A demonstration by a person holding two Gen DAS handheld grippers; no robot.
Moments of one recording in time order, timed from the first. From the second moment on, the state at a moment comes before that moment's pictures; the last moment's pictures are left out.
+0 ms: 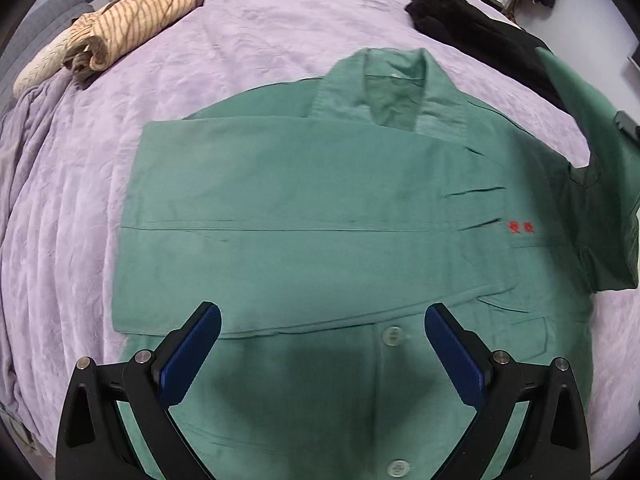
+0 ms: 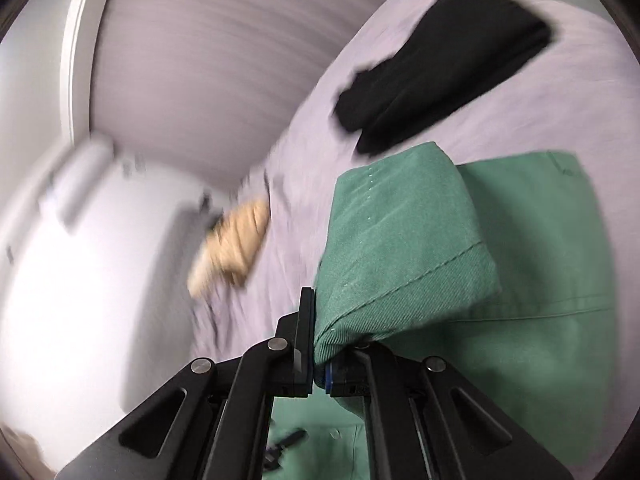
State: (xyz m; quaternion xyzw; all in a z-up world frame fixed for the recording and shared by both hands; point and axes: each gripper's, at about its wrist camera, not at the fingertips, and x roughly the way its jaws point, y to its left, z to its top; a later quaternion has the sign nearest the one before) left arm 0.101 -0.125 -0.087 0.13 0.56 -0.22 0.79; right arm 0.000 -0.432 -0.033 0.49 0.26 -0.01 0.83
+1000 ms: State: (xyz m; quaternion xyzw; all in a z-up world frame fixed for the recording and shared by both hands) left arm 0.166 -0.011 -0.115 0.07 0.58 -0.15 0.79; right arm 0.127 -0.198 -0.108 0.29 0.52 0.04 0.80
